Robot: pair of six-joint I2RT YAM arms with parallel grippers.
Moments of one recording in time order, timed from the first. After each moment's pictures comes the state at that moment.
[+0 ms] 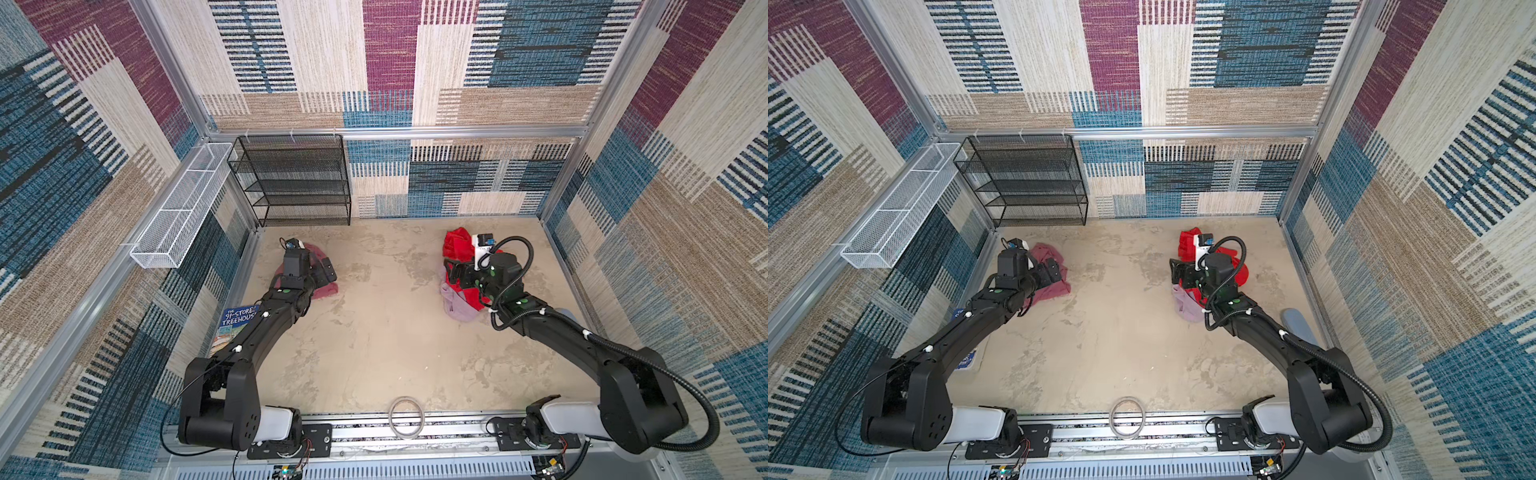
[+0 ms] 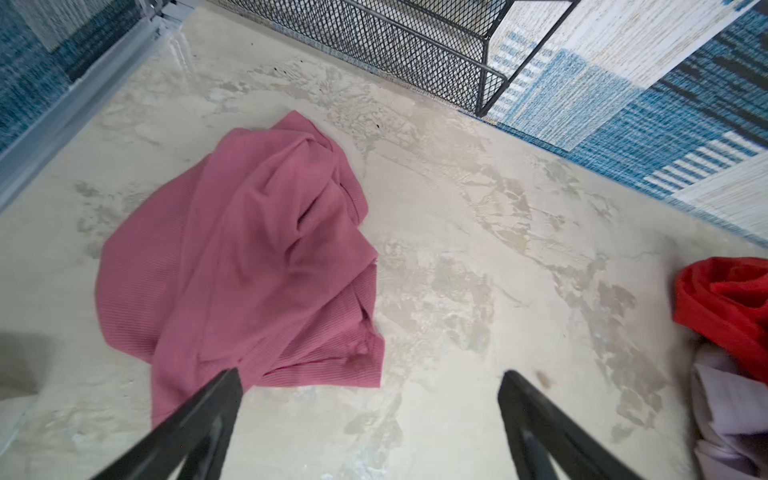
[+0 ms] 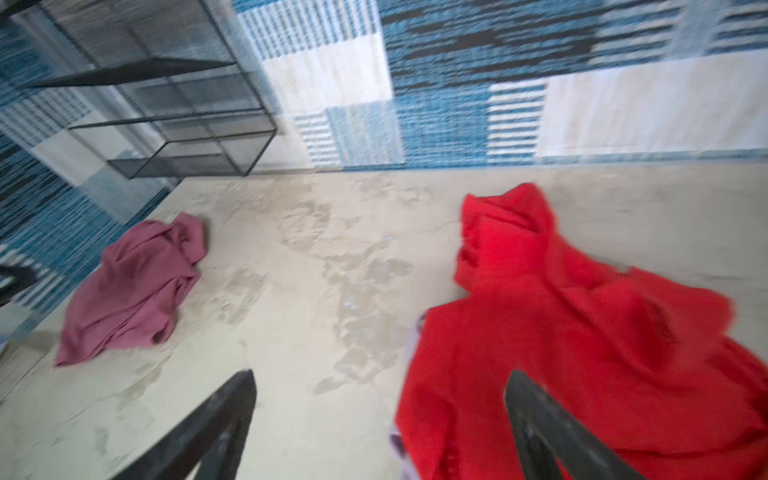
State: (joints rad) left arm -0.13 1.37 0.88 -0.14 -0.14 -0.40; right arm 0.32 1.31 0.73 0.25 -0.01 0.24
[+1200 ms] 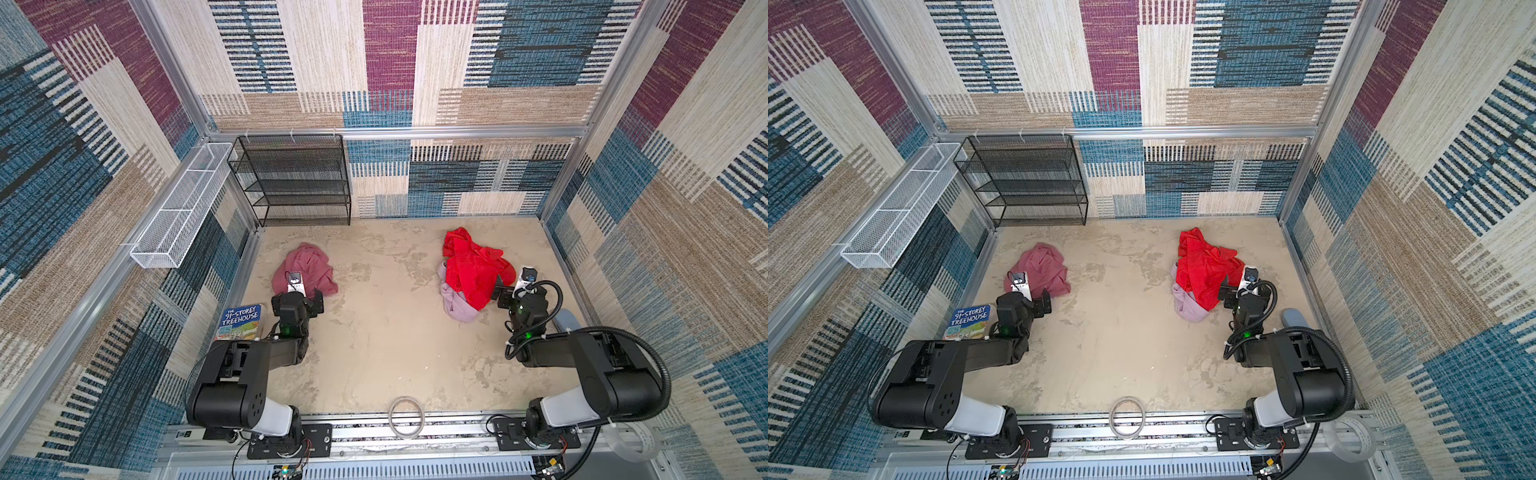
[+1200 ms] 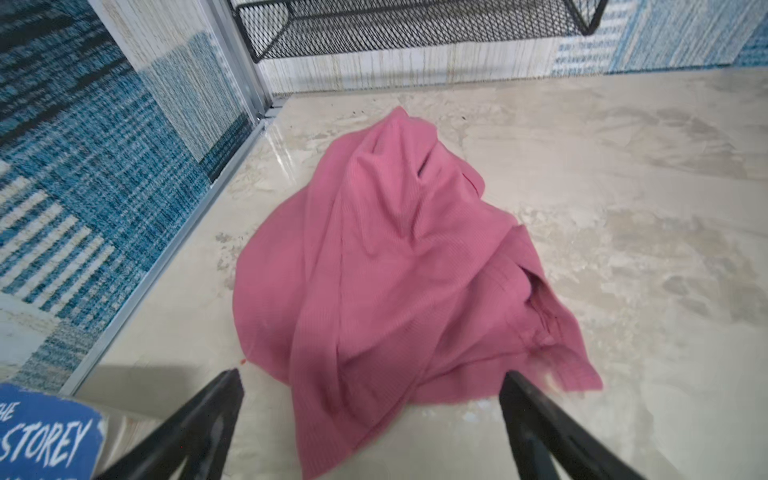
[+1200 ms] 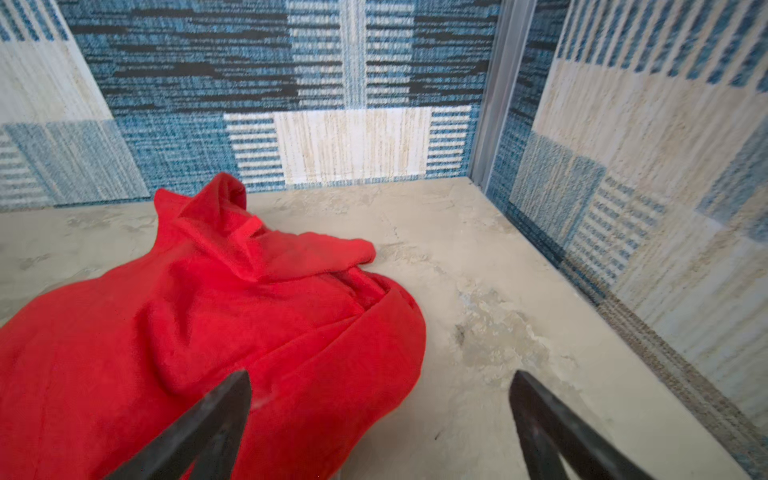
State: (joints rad) left arm -0.05 1.51 0.37 0.76 -0.26 0.02; right arm 0.06 1.49 0.27 1.05 0.24 0.03
